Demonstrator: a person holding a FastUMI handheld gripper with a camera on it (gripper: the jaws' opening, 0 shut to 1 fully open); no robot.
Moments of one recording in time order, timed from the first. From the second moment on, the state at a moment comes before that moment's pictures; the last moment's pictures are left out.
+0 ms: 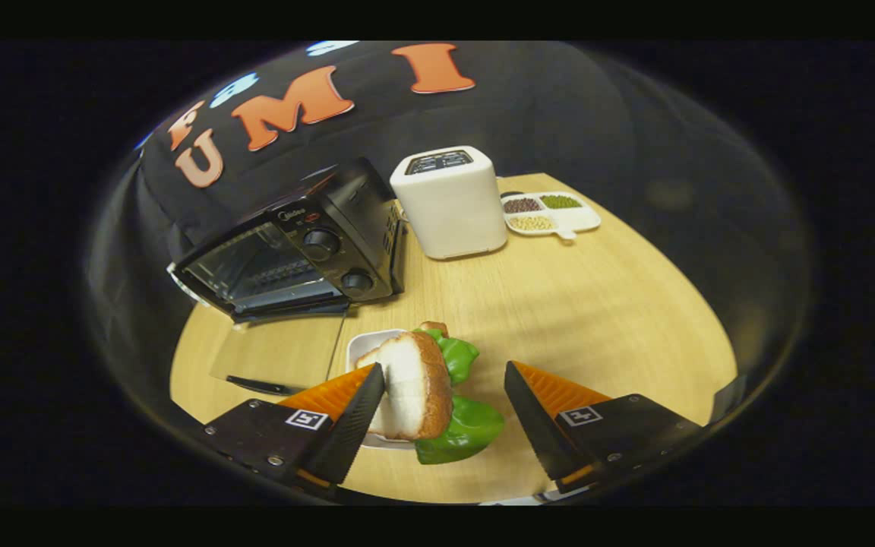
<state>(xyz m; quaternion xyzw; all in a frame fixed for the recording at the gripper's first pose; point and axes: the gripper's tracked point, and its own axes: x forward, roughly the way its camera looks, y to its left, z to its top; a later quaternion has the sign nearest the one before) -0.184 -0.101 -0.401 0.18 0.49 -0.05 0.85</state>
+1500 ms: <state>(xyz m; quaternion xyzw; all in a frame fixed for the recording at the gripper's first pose) -0.058 0.074 -0.328 0.44 0.37 0.01 0.82</state>
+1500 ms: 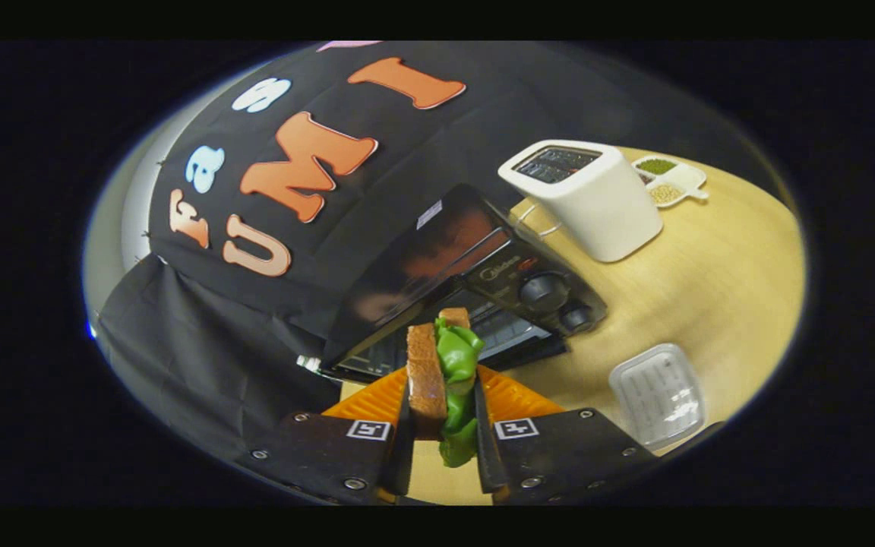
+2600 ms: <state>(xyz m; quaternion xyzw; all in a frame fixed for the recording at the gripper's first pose) 0.011 0.106 -0.407 0.52 0.30 -0.17 0.78</state>
